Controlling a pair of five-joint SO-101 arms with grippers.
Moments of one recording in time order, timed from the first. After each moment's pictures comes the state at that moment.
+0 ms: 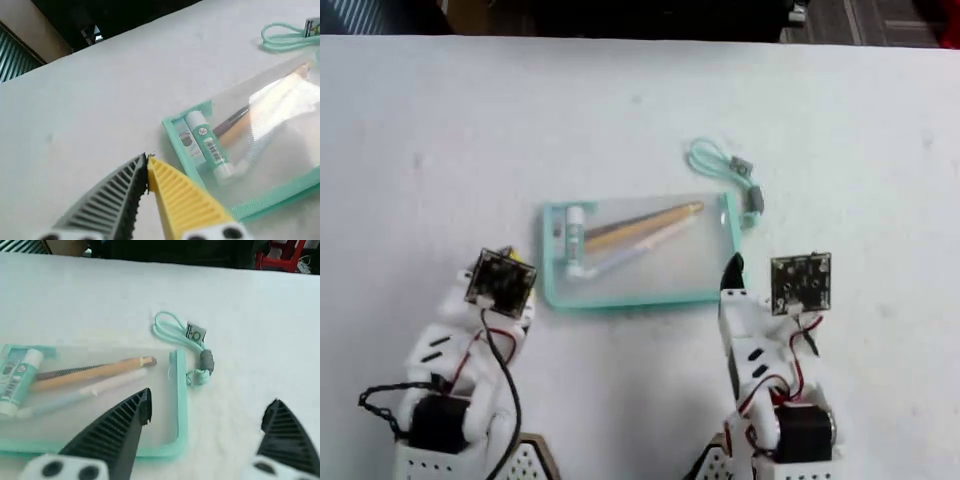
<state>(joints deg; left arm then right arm) 1.9 -104.8 85.2 57.3 -14.8 -7.5 -102.9 81.1 58.2 3.7</state>
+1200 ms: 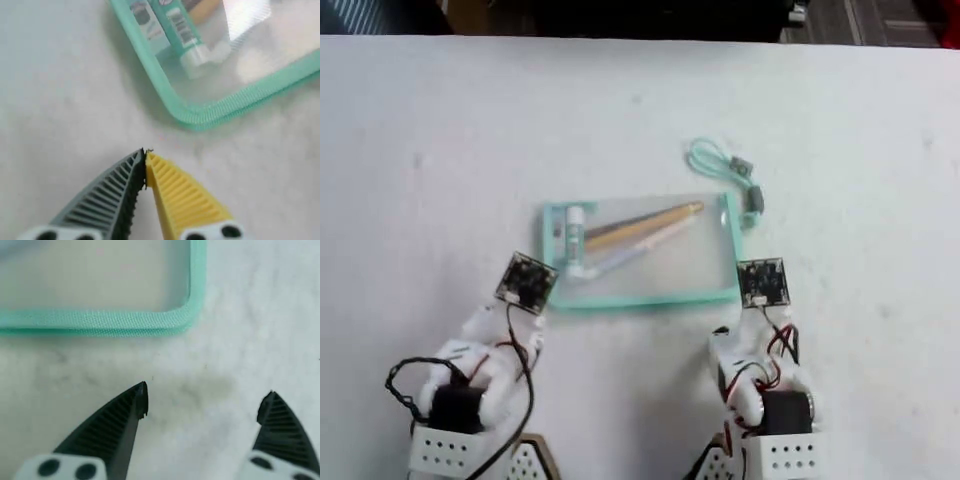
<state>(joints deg) 1.9 -104.0 97.1 68.4 -14.8 -7.5 -102.9 96.4 72.1 3.8</state>
